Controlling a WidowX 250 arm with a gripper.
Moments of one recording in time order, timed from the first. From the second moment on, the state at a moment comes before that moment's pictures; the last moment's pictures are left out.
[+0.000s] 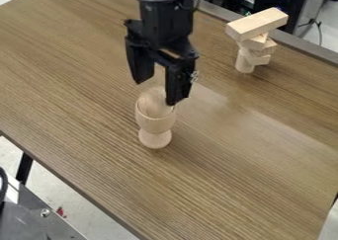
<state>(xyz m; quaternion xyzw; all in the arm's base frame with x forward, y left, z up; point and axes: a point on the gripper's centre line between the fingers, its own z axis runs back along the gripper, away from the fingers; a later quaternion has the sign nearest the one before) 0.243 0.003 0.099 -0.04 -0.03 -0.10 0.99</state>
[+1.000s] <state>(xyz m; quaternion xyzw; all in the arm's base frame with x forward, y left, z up) 0.245 0.006 0.080 0.00 -0.08 -0.10 0.99</state>
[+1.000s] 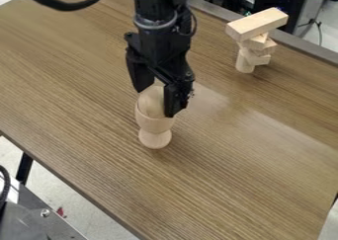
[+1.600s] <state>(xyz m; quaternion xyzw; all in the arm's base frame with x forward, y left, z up) 0.241 0.006 0.076 -0.01 -0.07 -0.10 0.99</state>
